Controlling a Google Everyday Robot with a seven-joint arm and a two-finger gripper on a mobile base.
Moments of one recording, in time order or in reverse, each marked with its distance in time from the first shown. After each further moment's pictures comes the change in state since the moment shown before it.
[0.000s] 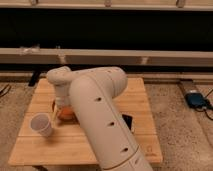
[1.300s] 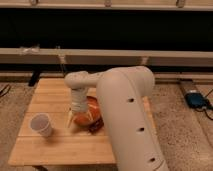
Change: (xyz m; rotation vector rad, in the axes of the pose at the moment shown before) arm 0.097 -0.041 0.007 -0.082 0.088 0.011
